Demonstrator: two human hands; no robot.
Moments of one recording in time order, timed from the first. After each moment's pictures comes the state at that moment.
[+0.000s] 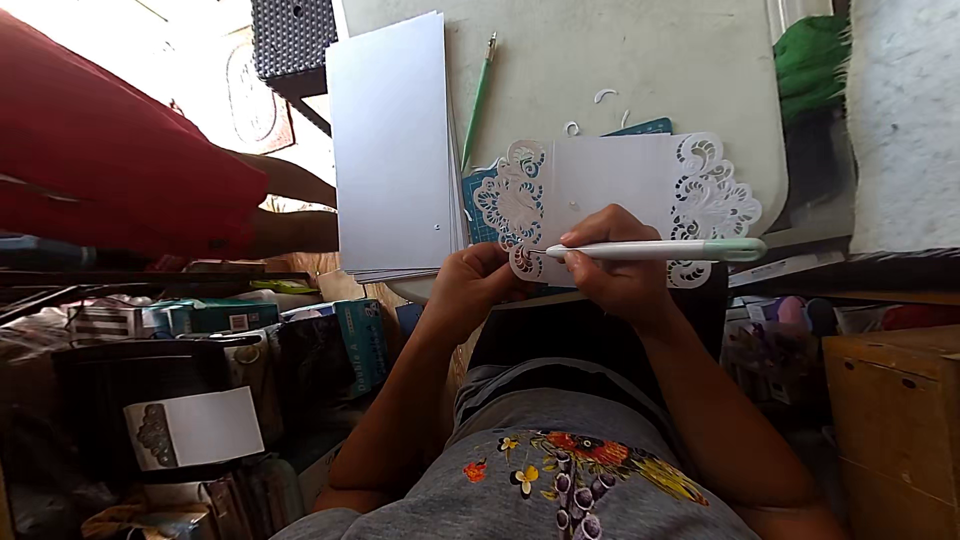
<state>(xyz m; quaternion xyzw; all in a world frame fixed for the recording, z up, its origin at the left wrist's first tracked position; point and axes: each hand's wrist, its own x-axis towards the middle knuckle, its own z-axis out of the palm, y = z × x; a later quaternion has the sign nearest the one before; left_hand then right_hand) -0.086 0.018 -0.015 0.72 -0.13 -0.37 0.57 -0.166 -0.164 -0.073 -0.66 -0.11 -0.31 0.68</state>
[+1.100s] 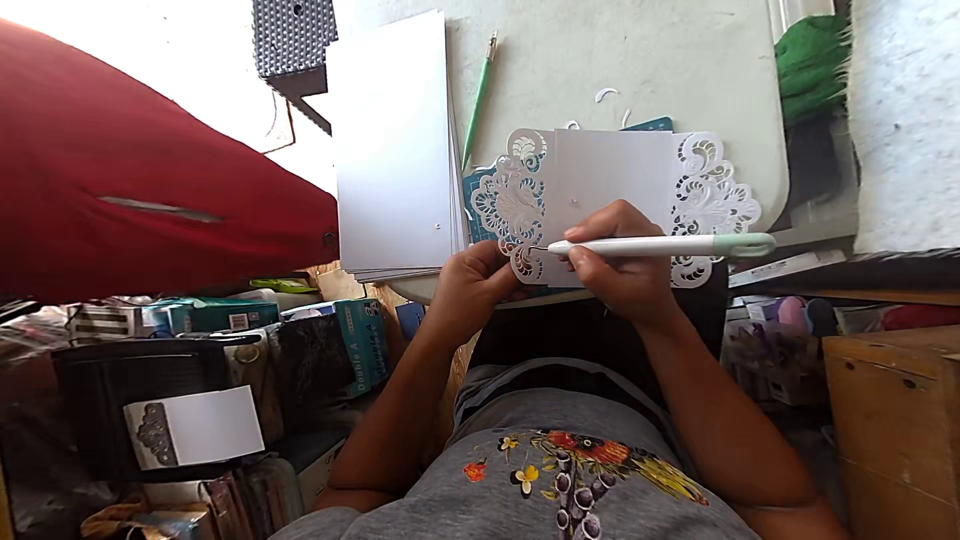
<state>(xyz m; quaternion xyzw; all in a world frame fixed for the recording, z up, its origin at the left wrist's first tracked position) -0.088 0.021 -0.019 0.73 -0.17 -0.35 0.56 -0.166 -0.164 -0.072 -0.63 -0.10 -0.31 0.71</state>
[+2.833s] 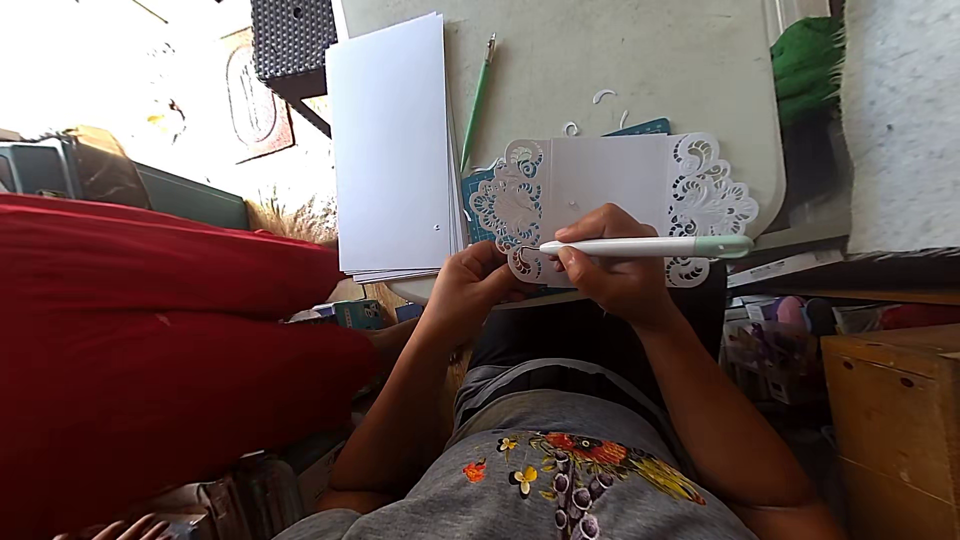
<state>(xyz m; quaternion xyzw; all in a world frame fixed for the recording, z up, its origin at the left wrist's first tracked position) -0.088 0.020 -0.021 0.71 -0.15 -0.36 0.59 -0.165 -0.163 -0.071 -0.66 -0.09 -0.30 0.69</state>
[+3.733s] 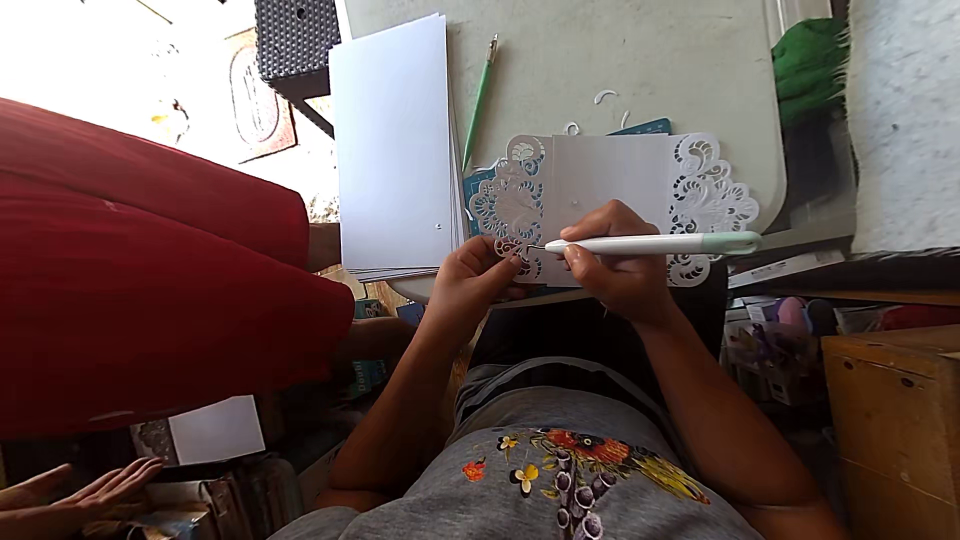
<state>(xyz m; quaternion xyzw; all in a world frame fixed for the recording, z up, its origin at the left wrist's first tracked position) -0.090 0.017 -0.017 0.70 -0.09 -0.35 0.62 -0.166 -0.163 -0.072 -0.65 -0.09 -0.30 0.69</state>
